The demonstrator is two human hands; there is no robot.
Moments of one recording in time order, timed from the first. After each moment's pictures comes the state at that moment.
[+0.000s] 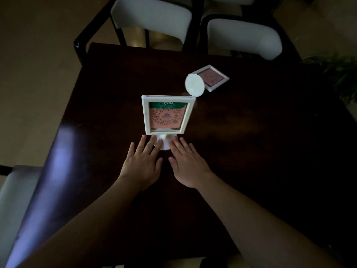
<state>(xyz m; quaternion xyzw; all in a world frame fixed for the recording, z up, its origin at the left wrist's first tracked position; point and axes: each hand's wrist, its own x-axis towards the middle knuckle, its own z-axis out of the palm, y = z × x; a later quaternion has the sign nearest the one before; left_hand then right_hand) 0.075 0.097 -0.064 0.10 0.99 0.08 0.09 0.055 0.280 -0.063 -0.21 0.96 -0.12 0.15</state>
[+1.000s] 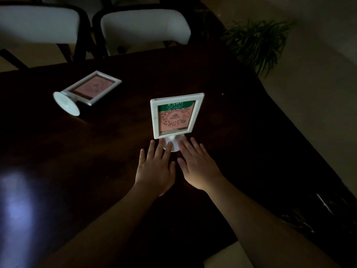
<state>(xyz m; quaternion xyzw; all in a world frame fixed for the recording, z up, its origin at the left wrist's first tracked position) 0.022 0.455 -0.079 0.22 0.97 0.07 0.12 0.053 0.621 -0.083 -0.03 0.99 -0.12 0.10</state>
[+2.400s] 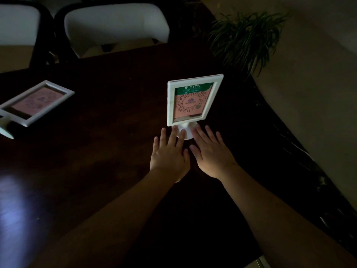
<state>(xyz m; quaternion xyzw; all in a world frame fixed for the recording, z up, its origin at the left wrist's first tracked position) -0.048 0.651 -0.095 0.23 0.96 0.08 0.11 -0.011 0.811 -0.092 0.03 0.99 -0.08 0.10</state>
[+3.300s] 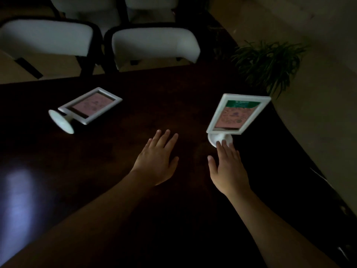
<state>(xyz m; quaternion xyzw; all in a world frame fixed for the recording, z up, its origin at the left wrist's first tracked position) -0.077 0.499 -0.042 0.27 0.95 0.12 0.07 0.001 0.728 -0.060 0.11 0.98 -0.15 0.02</state>
